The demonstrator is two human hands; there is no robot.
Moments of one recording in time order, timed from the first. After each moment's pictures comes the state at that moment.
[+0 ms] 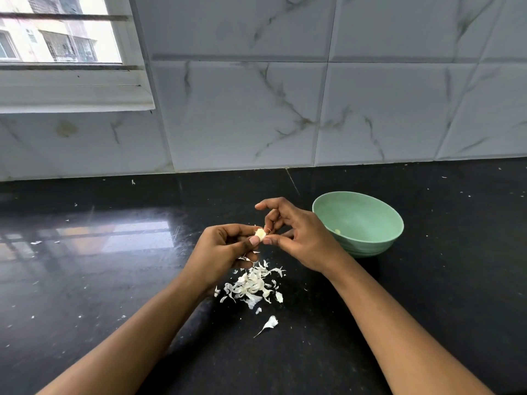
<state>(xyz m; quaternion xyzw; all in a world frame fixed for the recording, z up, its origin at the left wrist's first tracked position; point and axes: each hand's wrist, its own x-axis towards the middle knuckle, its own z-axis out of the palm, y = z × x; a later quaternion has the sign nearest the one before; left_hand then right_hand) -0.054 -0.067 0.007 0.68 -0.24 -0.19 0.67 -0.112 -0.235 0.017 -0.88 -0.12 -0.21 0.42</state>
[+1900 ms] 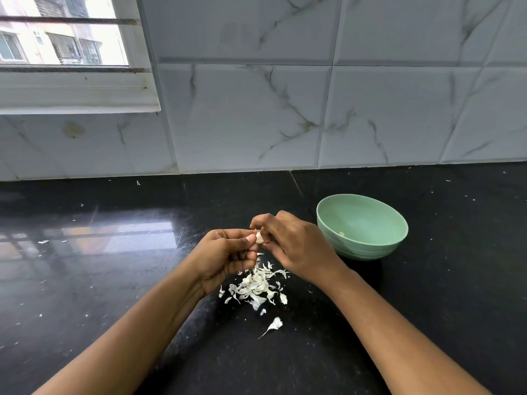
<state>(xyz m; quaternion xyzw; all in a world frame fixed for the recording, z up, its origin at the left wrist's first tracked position) -0.049 -0.064 0.017 0.57 -0.14 -0.34 0.73 -0.111 -0.221 0.008 -0.92 -0.17 -0.32 0.15</state>
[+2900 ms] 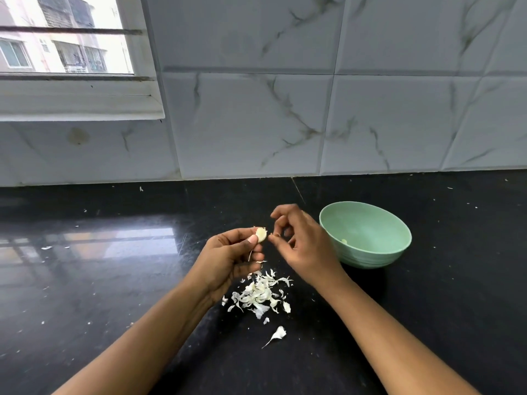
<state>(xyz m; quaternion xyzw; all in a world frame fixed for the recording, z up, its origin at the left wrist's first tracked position) -0.053 -0.068 0.013 0.56 -0.14 -0.27 0.77 -0.105 -0.223 0.003 -0.88 -0.07 -0.39 0.28</state>
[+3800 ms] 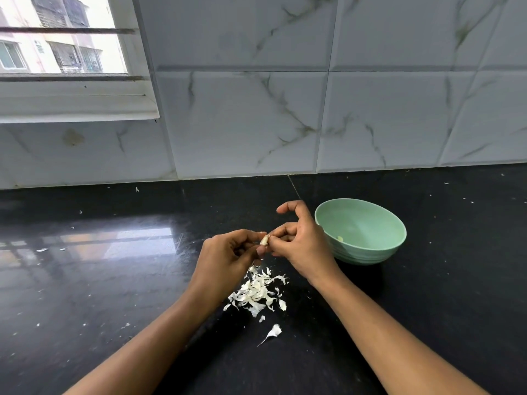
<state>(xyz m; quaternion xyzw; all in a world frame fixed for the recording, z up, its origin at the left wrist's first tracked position) -0.057 -0.068 0.000 0.77 -0.34 0.03 0.55 -0.107 -0.215 0.009 -0.78 0.05 -0.26 0.57</state>
